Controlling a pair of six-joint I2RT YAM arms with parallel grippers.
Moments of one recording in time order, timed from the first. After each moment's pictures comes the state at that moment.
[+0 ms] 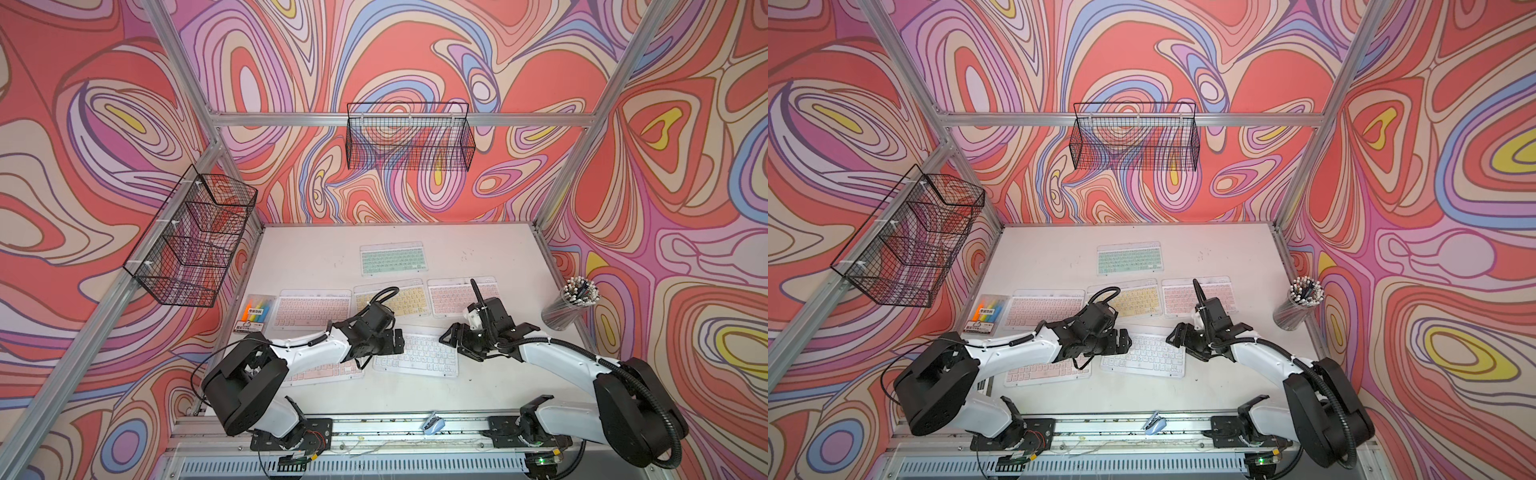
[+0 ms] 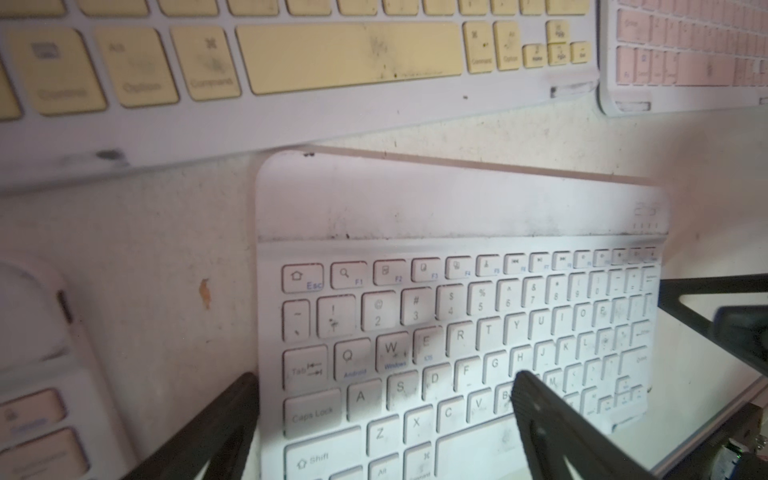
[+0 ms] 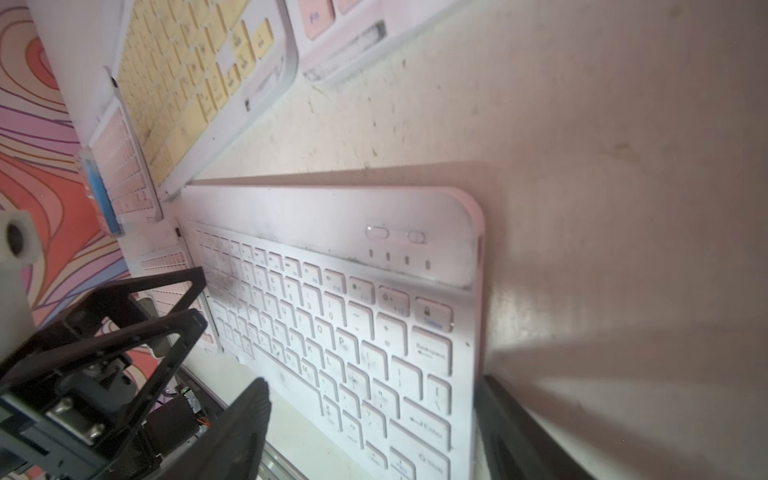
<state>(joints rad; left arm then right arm) -0.80 1.49 0.70 -0.23 0.07 -0.83 0.39 1.26 0.52 -0.27 -0.48 0.77</state>
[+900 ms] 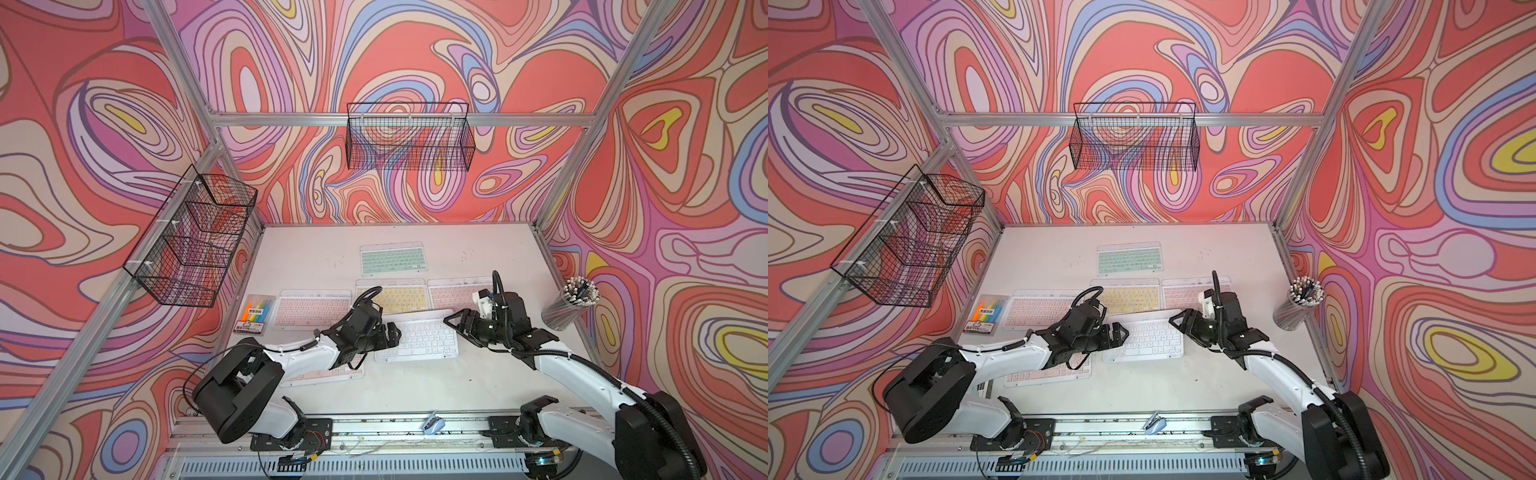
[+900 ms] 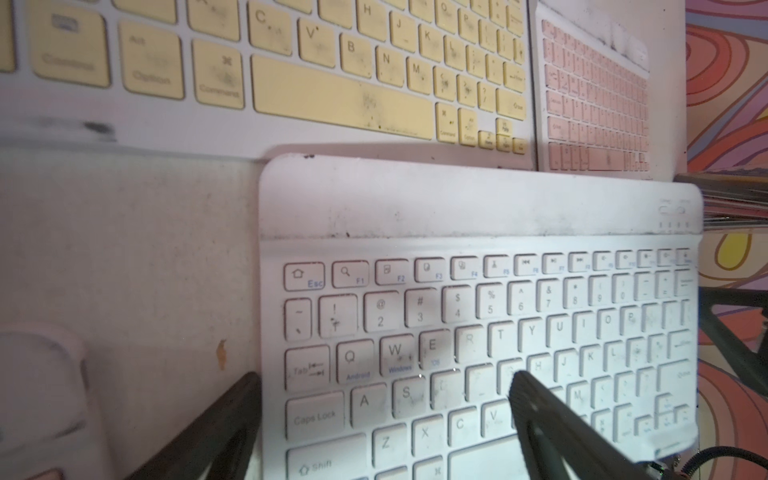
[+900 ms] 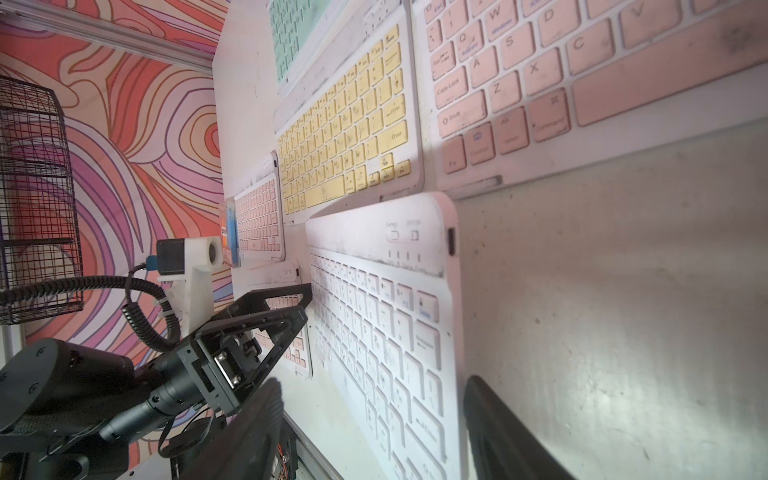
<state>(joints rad) -0.72 1.45 0.55 0.06 0.12 -0.87 0.31 1.10 0.48 -0.10 -0.55 0.84</state>
